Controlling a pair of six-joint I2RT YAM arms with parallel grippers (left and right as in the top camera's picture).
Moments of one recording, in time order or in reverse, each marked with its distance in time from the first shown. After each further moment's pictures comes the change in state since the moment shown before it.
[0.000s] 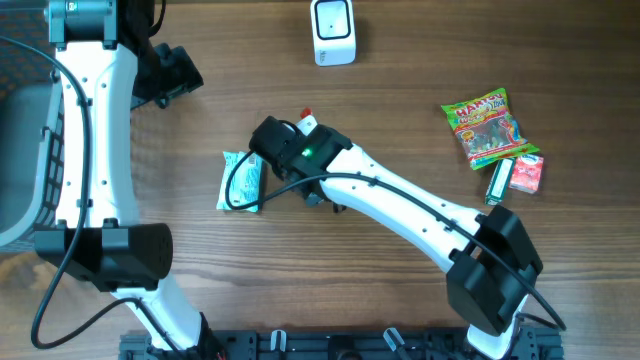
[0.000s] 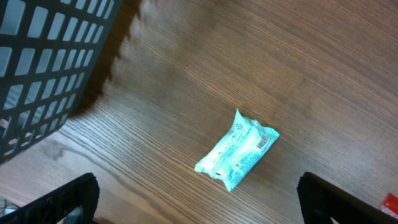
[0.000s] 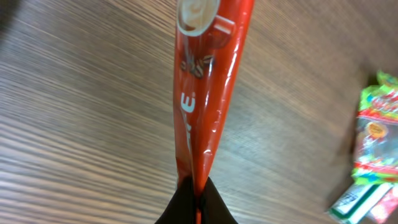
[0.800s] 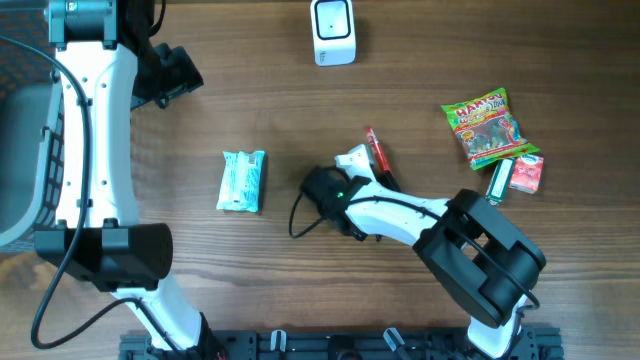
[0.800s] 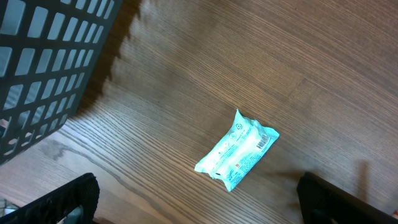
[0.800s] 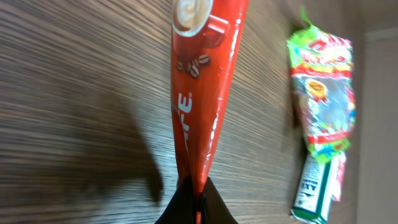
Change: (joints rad) left arm 0.000 0.000 0.000 0.000 0.000 0.000; right arm -0.068 0.011 -0.609 0.518 0.466 0.087
